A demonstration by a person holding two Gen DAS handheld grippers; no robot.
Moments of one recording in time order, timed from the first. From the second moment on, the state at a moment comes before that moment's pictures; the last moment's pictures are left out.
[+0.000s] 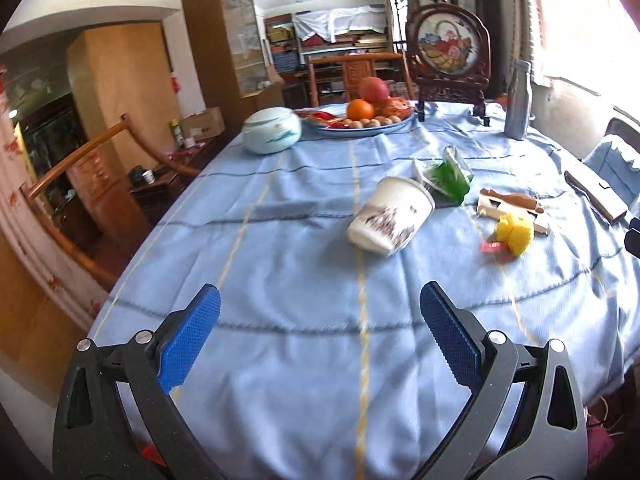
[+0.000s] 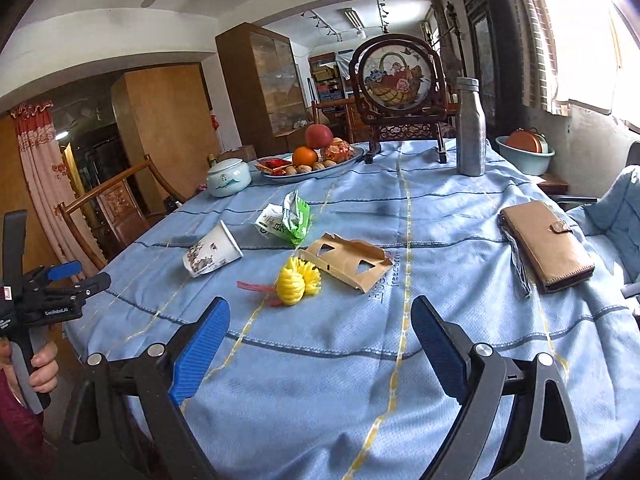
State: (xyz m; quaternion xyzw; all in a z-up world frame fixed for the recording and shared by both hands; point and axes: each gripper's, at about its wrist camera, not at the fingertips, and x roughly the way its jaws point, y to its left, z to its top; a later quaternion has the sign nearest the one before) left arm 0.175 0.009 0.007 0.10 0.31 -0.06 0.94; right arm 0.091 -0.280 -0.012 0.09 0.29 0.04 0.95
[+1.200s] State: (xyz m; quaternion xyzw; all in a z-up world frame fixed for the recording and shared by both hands) left arm 0.303 -0.060 -0.040 0.11 0.37 -0.16 0.91; right arm 0.207 -0.215 -0.063 0.04 0.44 0.10 0.89
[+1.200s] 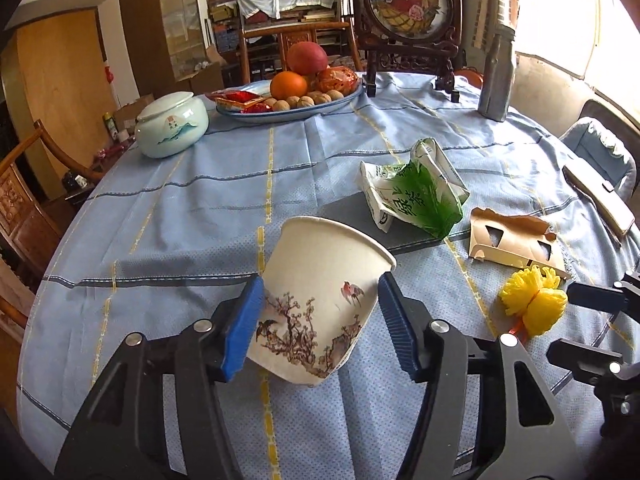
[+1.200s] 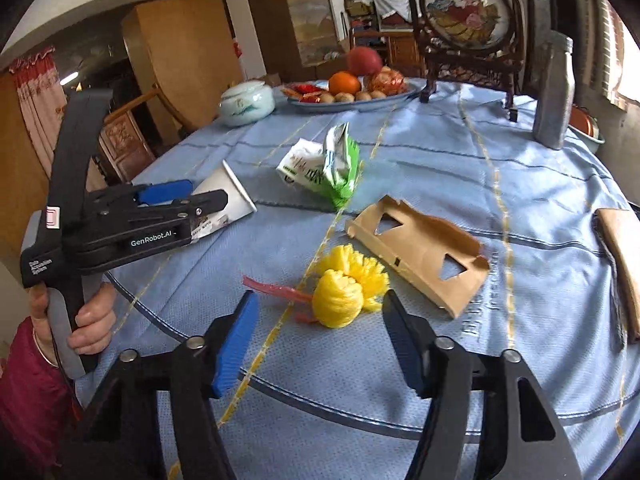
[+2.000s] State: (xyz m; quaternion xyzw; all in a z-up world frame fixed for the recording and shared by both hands) left arm 0.298 -0.048 -0.029 0.08 0.35 -0.16 0.92; right arm 0.217 -0.255 -0.058 0.15 0.40 0.12 0.90
